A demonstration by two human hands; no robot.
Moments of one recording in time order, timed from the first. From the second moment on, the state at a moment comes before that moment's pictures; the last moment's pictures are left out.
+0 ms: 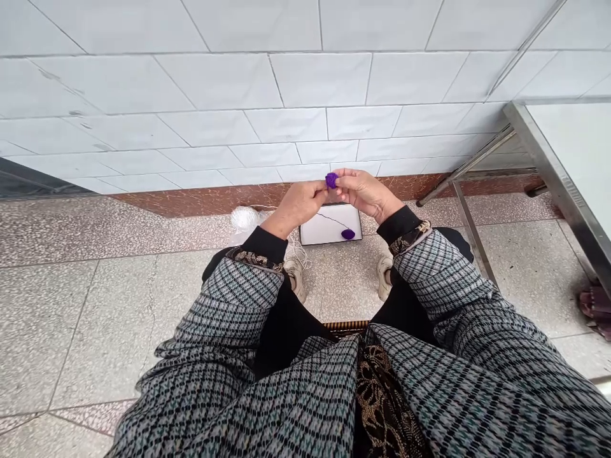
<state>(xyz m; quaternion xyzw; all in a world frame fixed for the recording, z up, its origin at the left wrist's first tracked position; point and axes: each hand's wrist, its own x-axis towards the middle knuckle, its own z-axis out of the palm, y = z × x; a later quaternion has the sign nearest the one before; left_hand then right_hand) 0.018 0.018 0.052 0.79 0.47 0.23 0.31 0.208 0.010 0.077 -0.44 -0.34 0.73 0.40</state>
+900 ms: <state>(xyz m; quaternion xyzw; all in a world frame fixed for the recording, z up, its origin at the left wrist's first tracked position) 0.027 0.010 0.040 0.78 0.49 0.25 0.31 0.216 0.007 0.076 -0.47 -0.40 0.68 0.40</state>
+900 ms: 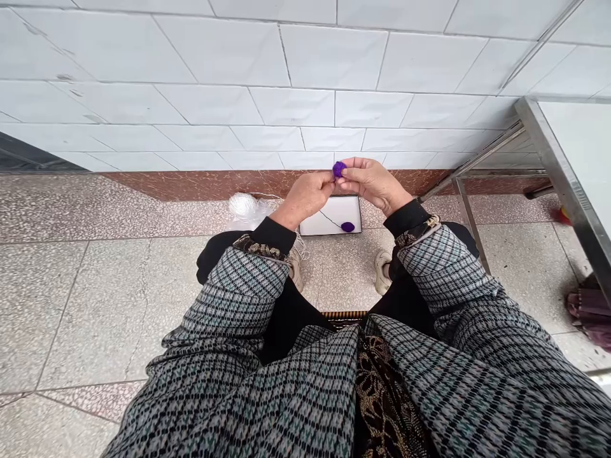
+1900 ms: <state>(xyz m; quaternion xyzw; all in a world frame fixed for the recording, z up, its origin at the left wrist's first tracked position) 0.022 0.001 0.046 0.86 0.34 0.17 0.34 0.222 0.021 0.057 -0.56 -0.49 0.55 0.39</state>
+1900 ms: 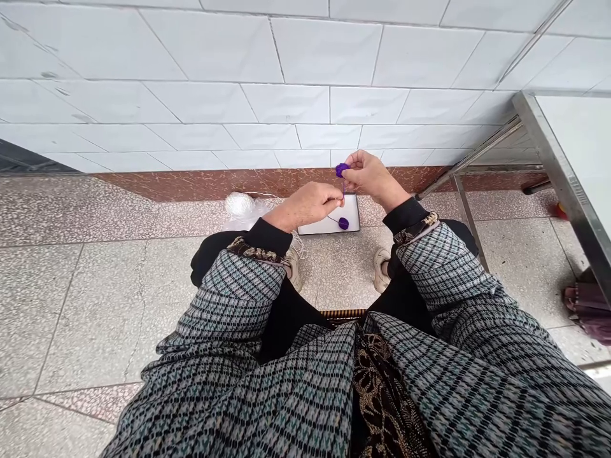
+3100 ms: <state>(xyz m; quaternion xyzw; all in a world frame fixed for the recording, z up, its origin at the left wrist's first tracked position) 0.020 0.017 0.042 0.75 0.52 0.28 0.30 0.217 0.005 0.067 -0.45 -0.41 0.73 0.32</state>
